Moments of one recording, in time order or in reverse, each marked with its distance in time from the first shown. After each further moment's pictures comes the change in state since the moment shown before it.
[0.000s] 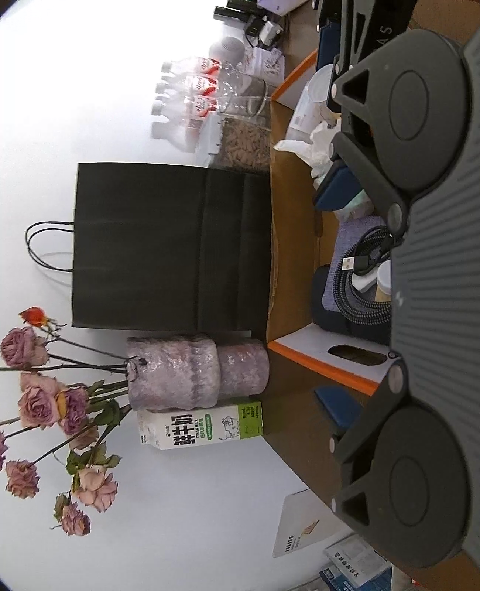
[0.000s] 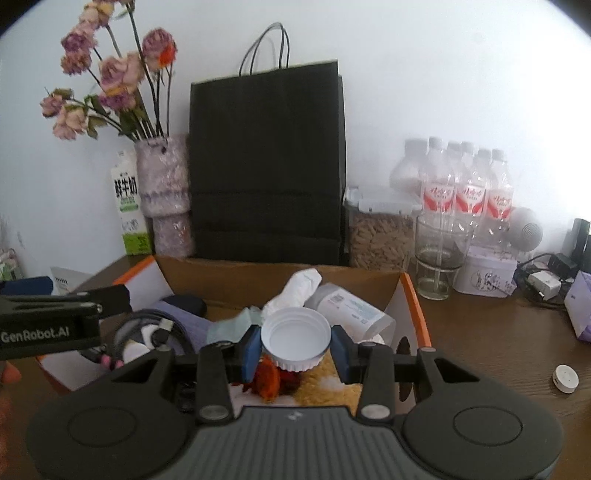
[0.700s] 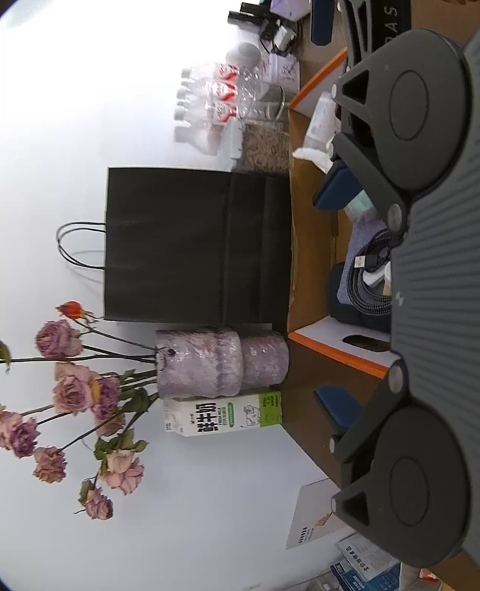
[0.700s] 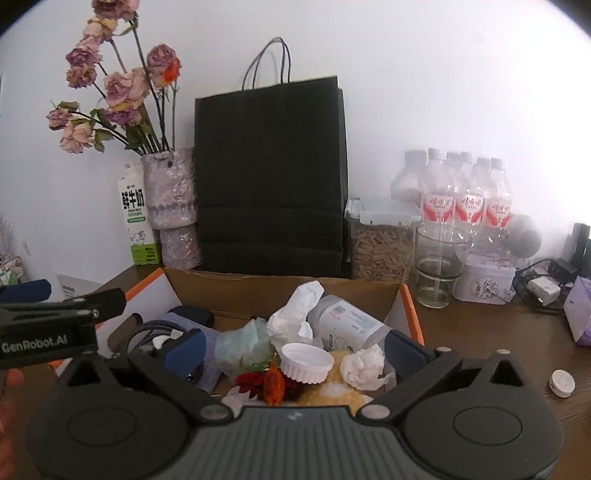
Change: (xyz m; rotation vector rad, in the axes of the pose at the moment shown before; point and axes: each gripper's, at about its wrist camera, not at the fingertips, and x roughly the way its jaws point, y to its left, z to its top) left arm -0.040 0.004 0.007 -0.006 -0.075 0.008; right arm -0.032 0.002 0.007 0.004 -0.047 0.014
